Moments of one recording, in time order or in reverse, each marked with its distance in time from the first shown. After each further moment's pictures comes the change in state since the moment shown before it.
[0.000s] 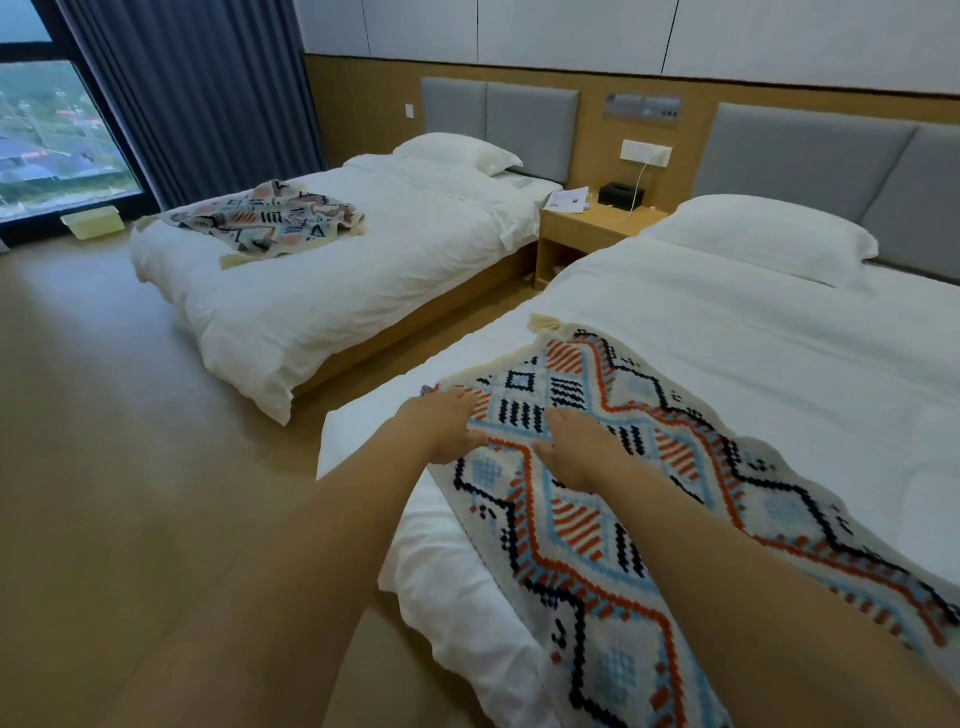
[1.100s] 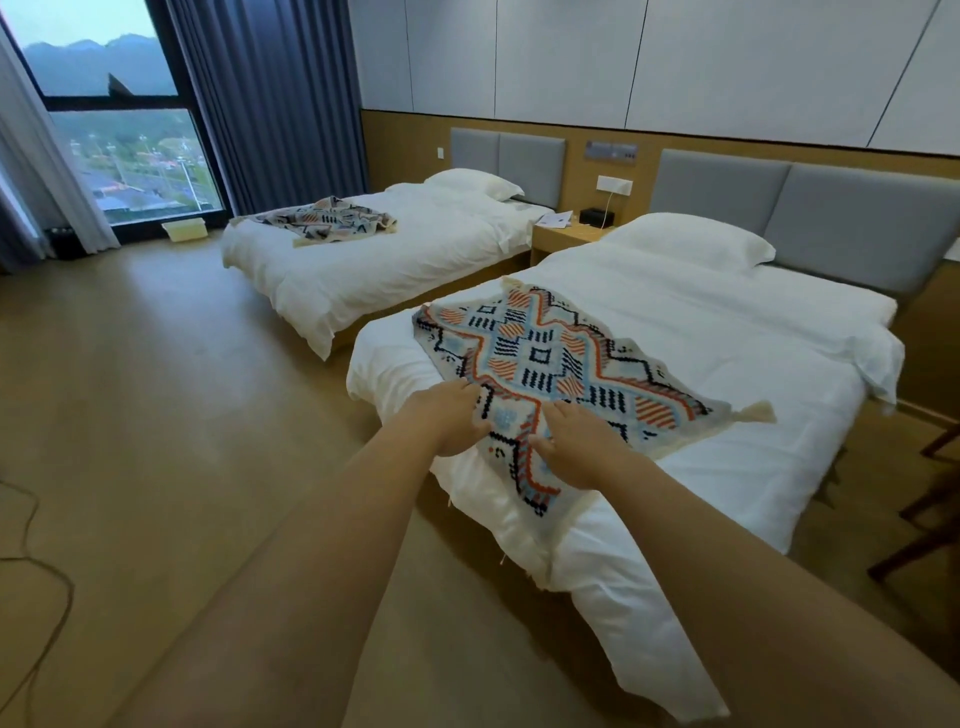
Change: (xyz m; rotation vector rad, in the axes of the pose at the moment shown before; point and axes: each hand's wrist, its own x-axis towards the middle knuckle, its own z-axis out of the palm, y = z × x) left_hand -0.538 0.363 0.134 0.013 0.155 -0.106; right_hand -0.643 0.055 0.112 -0.082 0.139 -0.134
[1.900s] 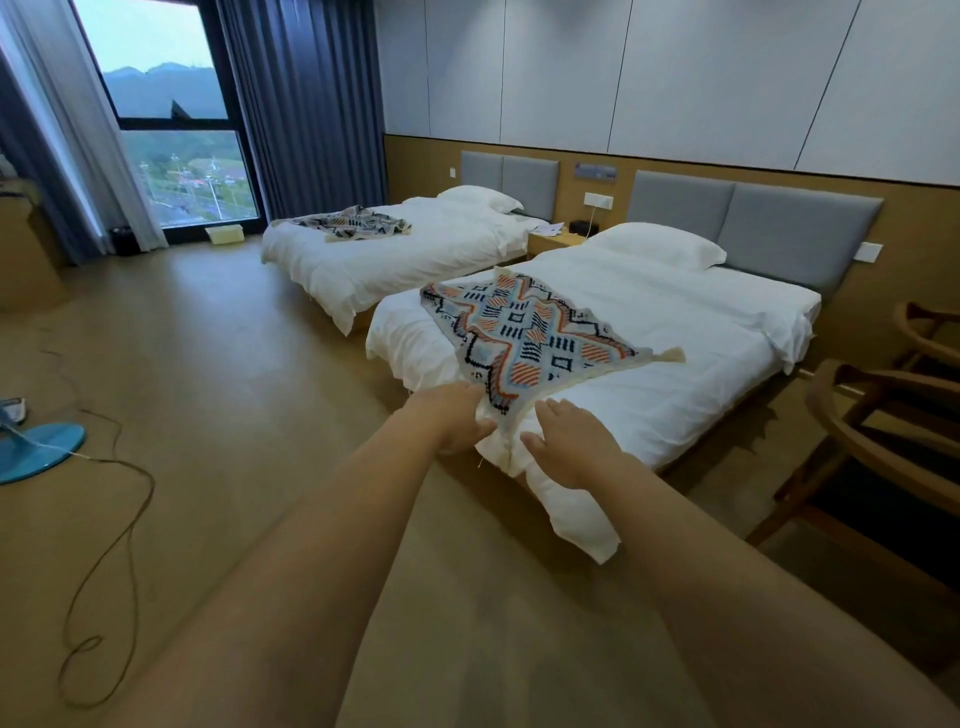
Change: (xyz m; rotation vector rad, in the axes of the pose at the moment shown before) left_hand -0.412 0.211 0.040 -0.051 0.062 -0.021; right_hand -0.464 -0.035 0.025 -0.053 0.067 -0.041
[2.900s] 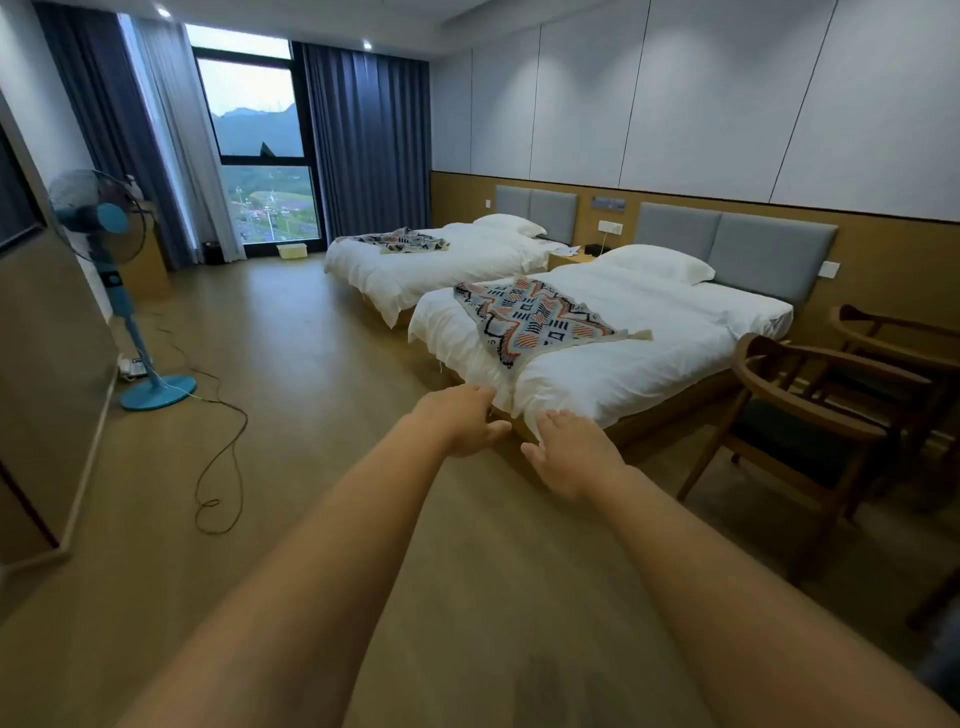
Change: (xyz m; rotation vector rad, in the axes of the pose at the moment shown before) left_hand -0.491 0.223 0.027 -0.002 0.108 -0.038; right_hand -0.531 -0.066 0.004 -0.016 0.100 -0.100
